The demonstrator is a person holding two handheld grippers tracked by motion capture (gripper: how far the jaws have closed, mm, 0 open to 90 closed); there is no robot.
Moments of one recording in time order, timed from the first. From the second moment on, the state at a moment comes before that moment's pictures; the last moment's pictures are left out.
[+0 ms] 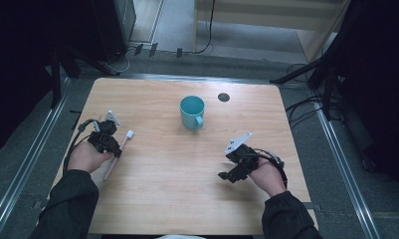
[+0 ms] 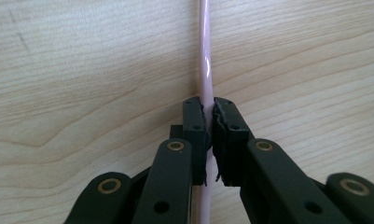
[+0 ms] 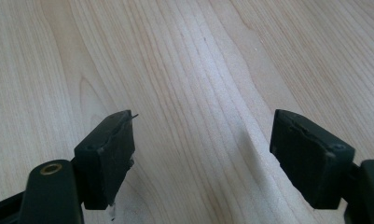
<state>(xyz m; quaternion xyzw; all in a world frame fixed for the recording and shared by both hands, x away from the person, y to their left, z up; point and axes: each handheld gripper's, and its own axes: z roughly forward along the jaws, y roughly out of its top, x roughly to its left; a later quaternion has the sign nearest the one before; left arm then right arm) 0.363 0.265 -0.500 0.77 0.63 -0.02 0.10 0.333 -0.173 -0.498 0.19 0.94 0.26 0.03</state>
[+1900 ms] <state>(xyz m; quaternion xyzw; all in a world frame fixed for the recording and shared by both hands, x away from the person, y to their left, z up) 0.328 0.227 -0.430 0.75 0.50 0.16 0.41 0.332 -0.173 -0.497 0.19 0.94 0.27 0.03</state>
